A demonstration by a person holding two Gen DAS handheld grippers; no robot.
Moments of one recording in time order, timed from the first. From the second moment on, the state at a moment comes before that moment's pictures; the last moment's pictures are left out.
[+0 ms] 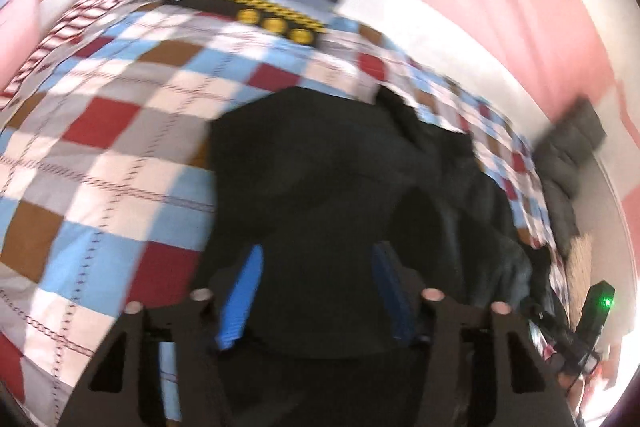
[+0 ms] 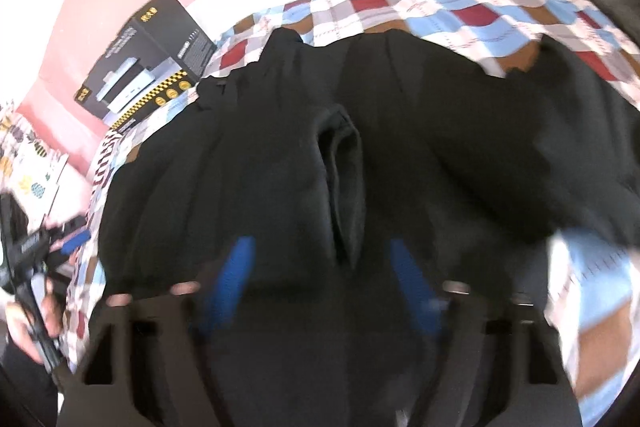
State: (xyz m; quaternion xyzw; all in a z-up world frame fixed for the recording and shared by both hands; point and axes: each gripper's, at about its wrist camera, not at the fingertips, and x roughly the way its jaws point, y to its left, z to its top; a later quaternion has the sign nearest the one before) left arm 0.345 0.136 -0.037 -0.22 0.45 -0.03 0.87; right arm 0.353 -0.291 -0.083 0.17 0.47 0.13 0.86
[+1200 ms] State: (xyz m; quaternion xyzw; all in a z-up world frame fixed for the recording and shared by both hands) left arm 0.326 0.073 -0.072 -0.05 0.47 -0.01 0.88; right arm 0.356 -0.289 -0.085 0.06 0.48 0.07 0.87
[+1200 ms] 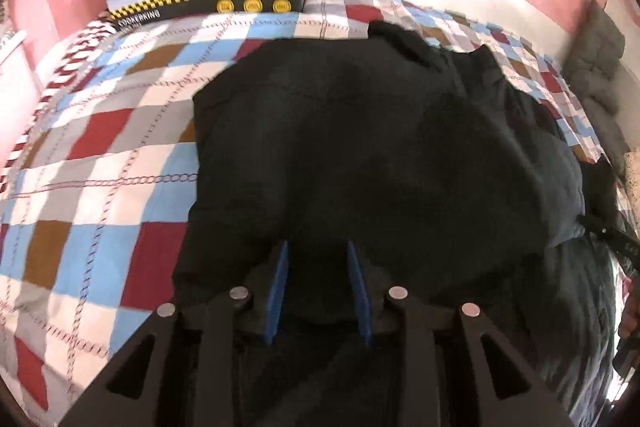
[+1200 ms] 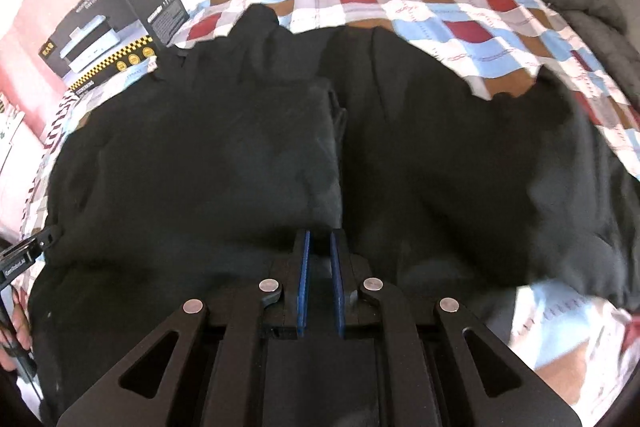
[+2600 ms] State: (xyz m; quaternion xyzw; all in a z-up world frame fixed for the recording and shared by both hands) left arm 0.139 -0.021 -0.030 -0.04 0.48 -0.09 0.87; right arm 0.149 -0.421 -0.052 0.20 0.42 -0.02 0.88
